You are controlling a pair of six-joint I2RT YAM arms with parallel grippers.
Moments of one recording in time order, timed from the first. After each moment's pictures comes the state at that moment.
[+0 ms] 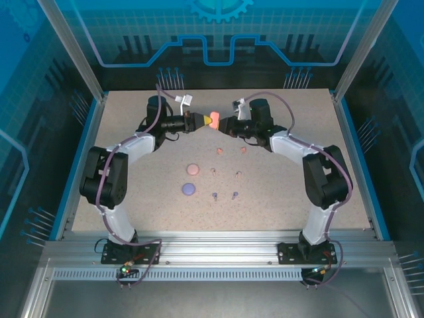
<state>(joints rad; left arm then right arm) -0.20 1.84 1.17 0.40 1.06 -0.80 0.39 1.87 1.26 0.12 -0.68 0.70</state>
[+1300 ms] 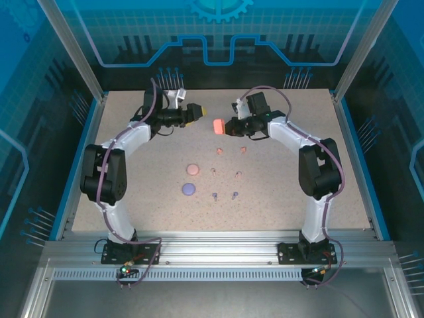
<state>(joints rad) -0.14 1.89 1.41 -0.06 0.93 -0.56 0.36 1.98 1.55 -0.47 -0.54 0.29</state>
